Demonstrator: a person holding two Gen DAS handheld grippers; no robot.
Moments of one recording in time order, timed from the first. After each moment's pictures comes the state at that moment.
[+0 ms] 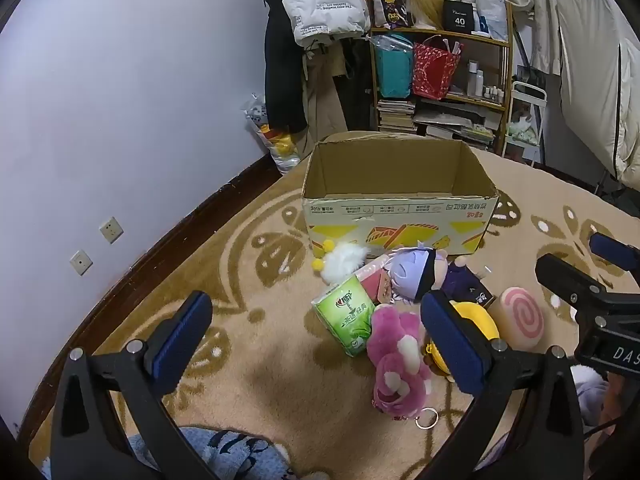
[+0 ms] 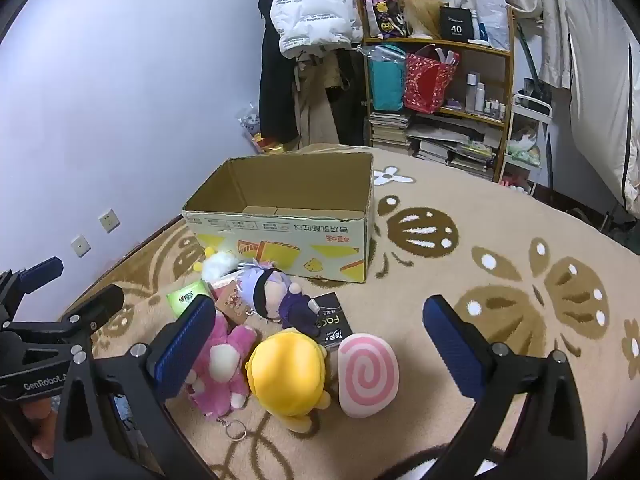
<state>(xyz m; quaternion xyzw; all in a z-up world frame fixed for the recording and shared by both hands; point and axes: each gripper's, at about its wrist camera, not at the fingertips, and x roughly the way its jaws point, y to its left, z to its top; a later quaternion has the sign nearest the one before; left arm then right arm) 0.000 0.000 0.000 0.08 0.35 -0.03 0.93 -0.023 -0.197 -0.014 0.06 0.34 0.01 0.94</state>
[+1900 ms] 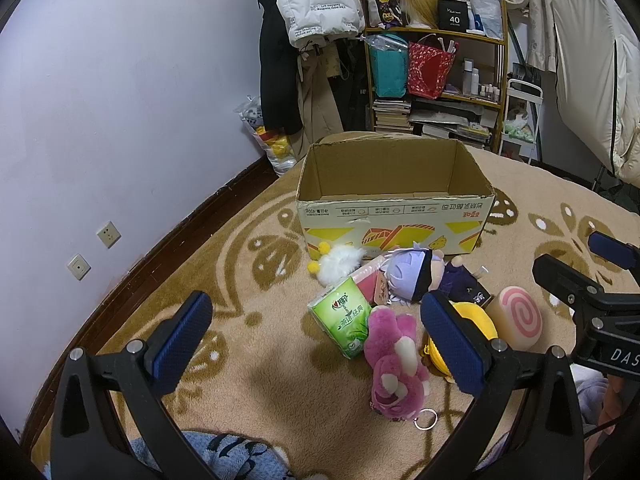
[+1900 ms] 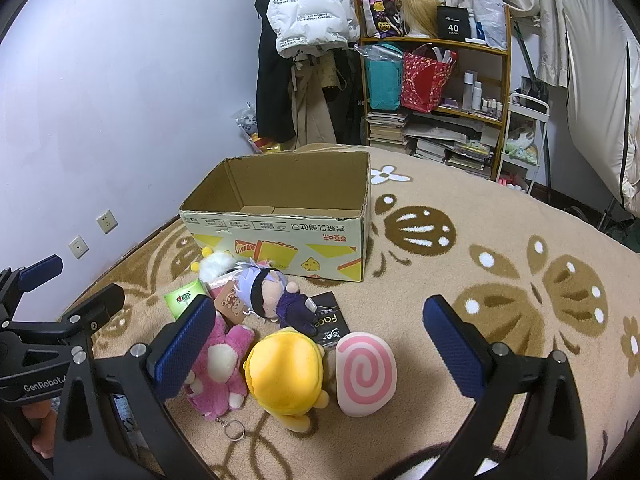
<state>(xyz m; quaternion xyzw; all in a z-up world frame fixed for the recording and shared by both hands) 0.002 -0.005 -0.001 0.09 0.35 -0.03 0.93 -0.024 -0.197 -0.015 0.06 0.34 0.01 0.94</state>
